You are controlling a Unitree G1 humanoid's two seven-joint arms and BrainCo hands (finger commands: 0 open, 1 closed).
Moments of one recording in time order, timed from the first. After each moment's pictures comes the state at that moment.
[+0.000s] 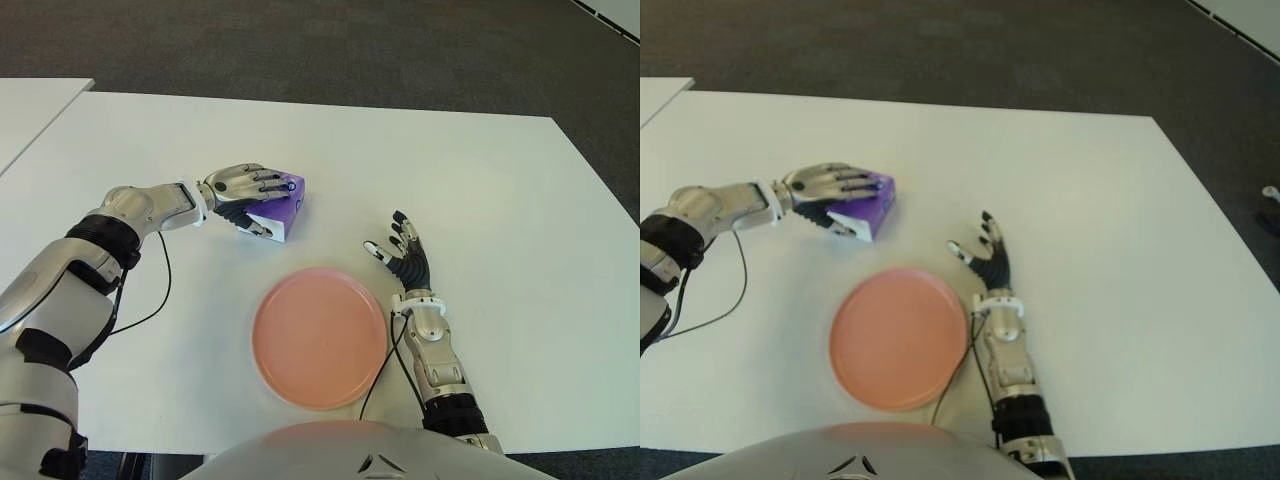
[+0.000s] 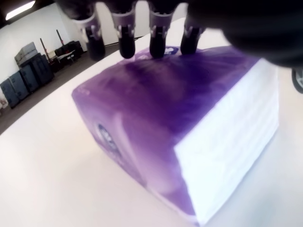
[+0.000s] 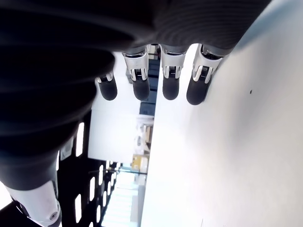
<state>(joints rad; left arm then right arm) -0.85 0.73 -0.76 0.87 1.14 -0.67 0.34 0.03 0.01 0.06 0.20 -0.14 -0.16 -0.12</state>
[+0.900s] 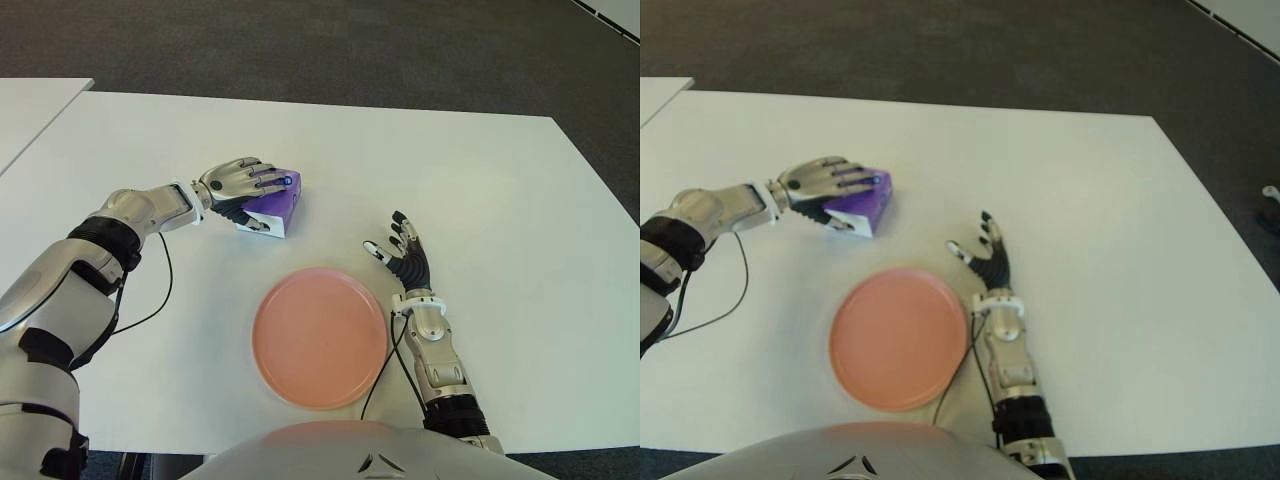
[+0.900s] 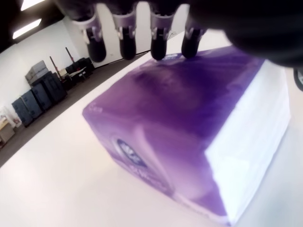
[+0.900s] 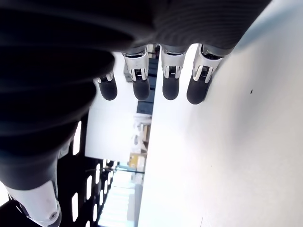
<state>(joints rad) -0.85 0.71 -0.80 0.92 1.20 -0.57 0.50 0.04 0.01 0.07 0.16 -0.14 -0.11 -0.11</state>
